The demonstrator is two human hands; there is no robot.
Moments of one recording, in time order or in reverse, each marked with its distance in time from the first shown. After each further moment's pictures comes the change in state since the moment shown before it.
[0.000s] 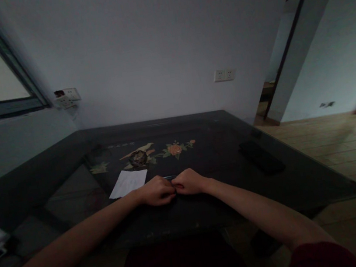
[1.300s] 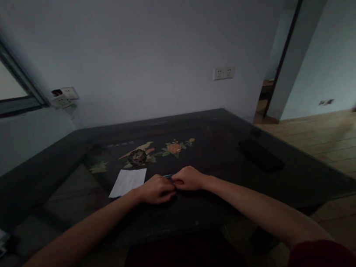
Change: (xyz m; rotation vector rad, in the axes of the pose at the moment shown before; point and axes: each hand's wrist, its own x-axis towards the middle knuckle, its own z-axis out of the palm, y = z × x) left_hand 0.000 0.001 -0.002 0.019 -0.032 -0.031; right_hand 0.000 0.005 0.000 0.079 0.046 0.035
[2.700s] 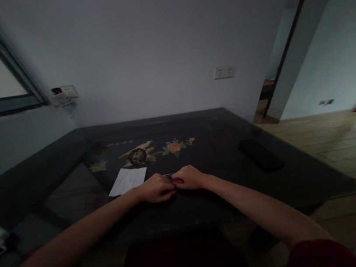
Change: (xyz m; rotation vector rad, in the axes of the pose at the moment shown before) left_hand 0.000 -0.001 0.003 0.021 -0.012 -0.006; right_hand 0.000 0.000 0.000 -0.016 -0.016 0.018
